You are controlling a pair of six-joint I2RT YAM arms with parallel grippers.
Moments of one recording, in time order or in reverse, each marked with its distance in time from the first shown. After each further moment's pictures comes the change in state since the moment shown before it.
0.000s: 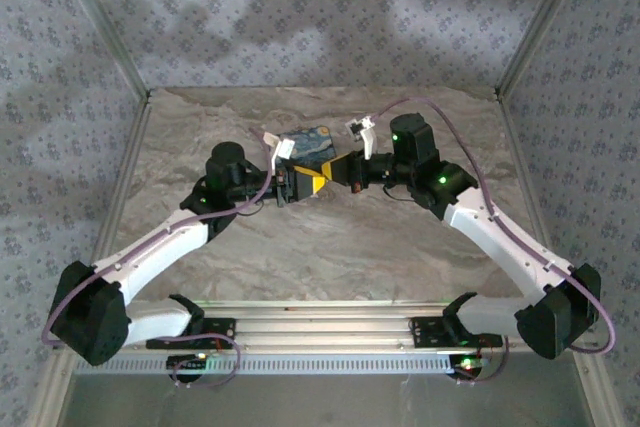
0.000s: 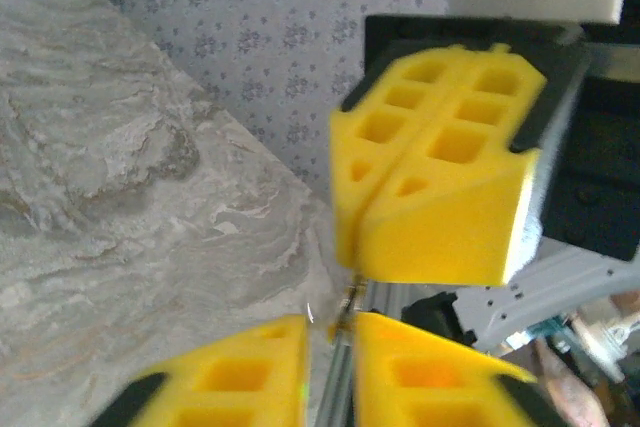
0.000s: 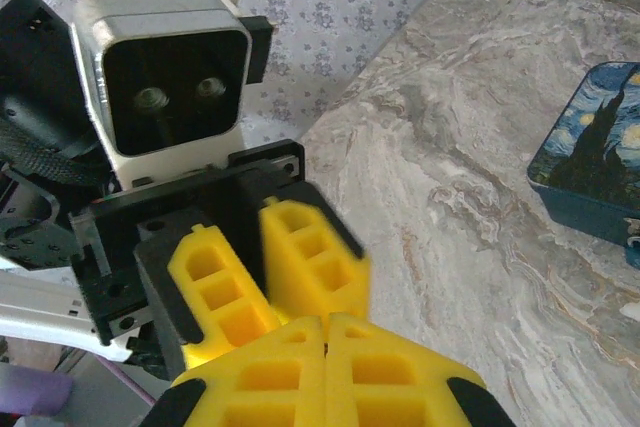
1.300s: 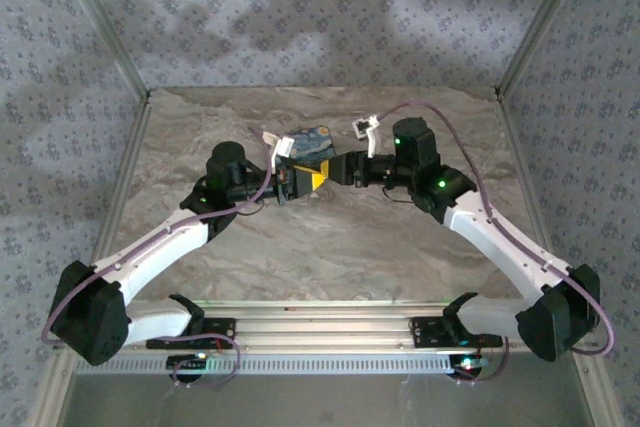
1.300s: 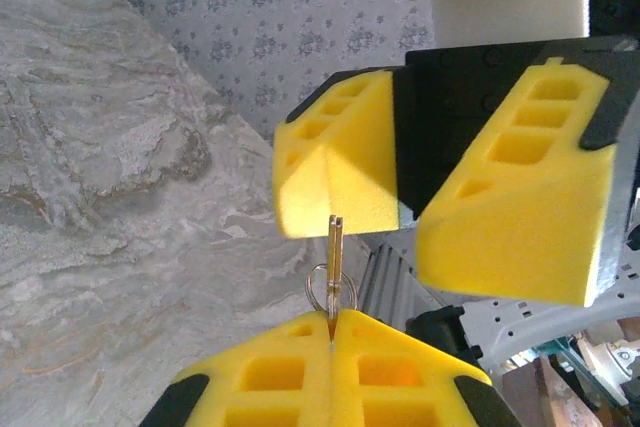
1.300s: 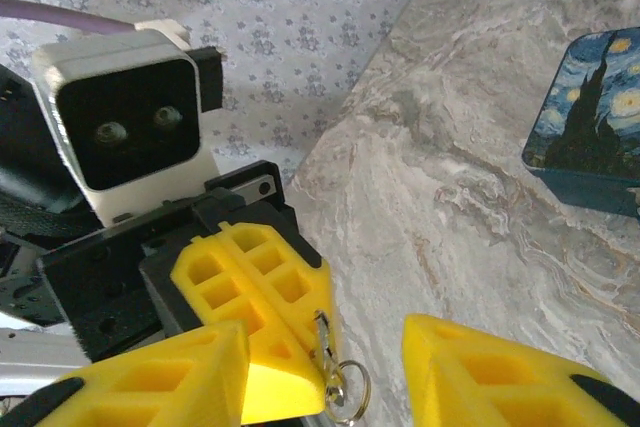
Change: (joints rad) left arm -0.003 -0.002 0.003 -0.019 -0.042 -0.027; right arm -0.015 -0.006 -0.062 0.091 0.023 0.180
